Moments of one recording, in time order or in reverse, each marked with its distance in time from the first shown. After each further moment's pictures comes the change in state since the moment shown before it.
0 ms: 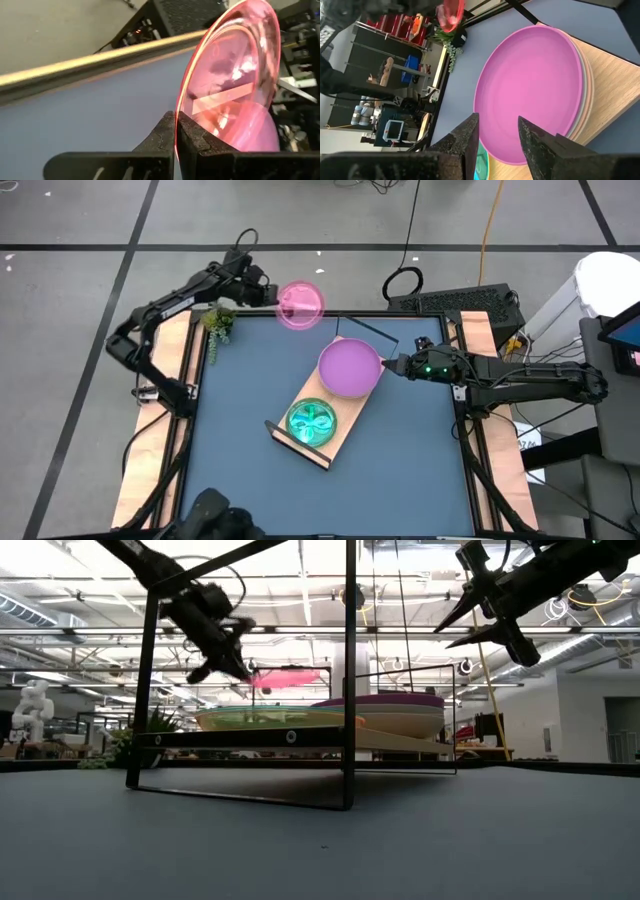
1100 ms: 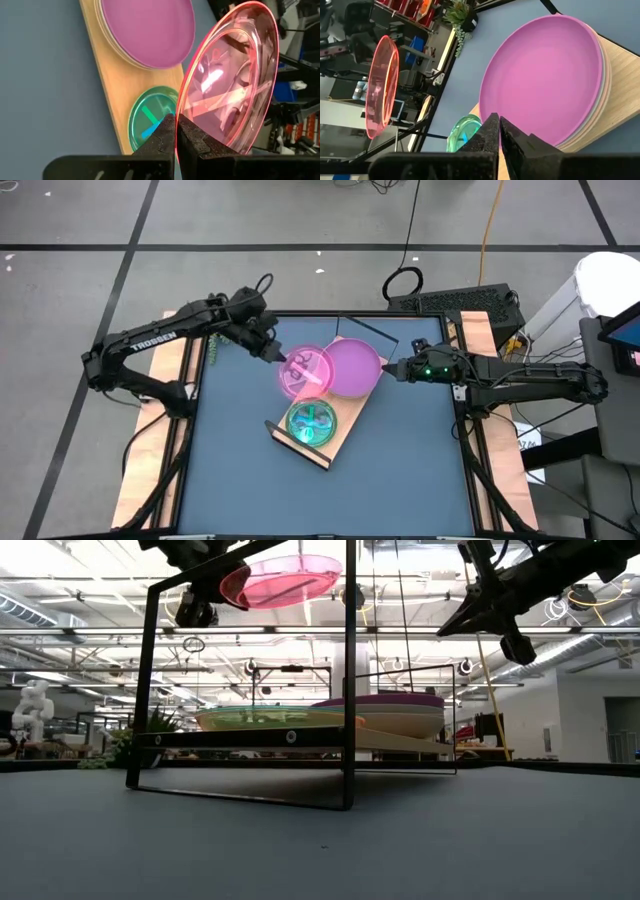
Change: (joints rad) left arm -0.500 -0.265 0.000 -0.290 0.038 -0.119; right arm 0.000 0.000 0.000 0.018 -0.078 -0.107
